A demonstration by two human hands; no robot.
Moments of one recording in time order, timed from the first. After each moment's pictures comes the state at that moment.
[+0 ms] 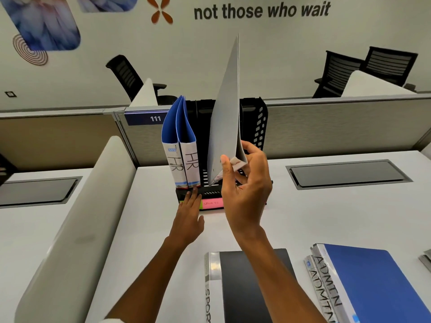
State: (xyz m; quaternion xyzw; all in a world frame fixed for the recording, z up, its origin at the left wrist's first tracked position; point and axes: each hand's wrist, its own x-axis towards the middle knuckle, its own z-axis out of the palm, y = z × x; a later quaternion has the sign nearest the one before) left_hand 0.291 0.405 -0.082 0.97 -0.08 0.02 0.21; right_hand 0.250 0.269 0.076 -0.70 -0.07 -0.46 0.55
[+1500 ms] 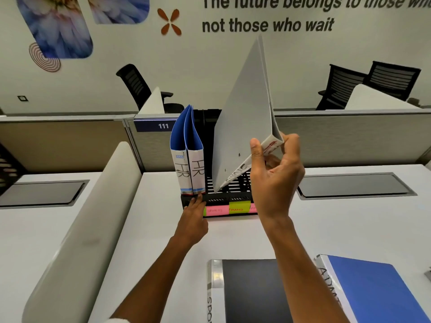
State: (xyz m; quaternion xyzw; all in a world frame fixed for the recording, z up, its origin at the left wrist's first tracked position) left_hand 0.301 0.406 -0.078 0.97 -0.06 0.00 0.24; right_hand 0.255 0.241 0.123 -0.68 -0.04 -0.47 0.56
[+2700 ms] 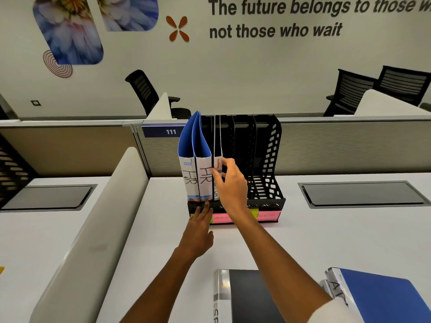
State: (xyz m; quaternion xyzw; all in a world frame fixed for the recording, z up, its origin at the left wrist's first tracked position) left_hand 0.300 0.412 -0.089 0.98 -0.08 -0.01 0.19; right_hand 0.362 0.297 0.009 -0.86 -0.06 -0.24 0.45
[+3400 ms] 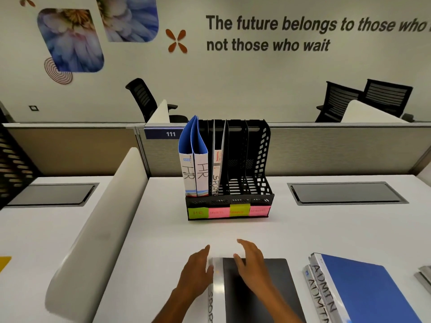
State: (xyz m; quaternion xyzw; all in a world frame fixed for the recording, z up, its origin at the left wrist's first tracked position) left_hand 0.191 0.402 -0.151 0.95 0.00 -0.10 0.30; right_hand 0.197 0.212 -0.129 -0.93 0.00 0.03 0.37
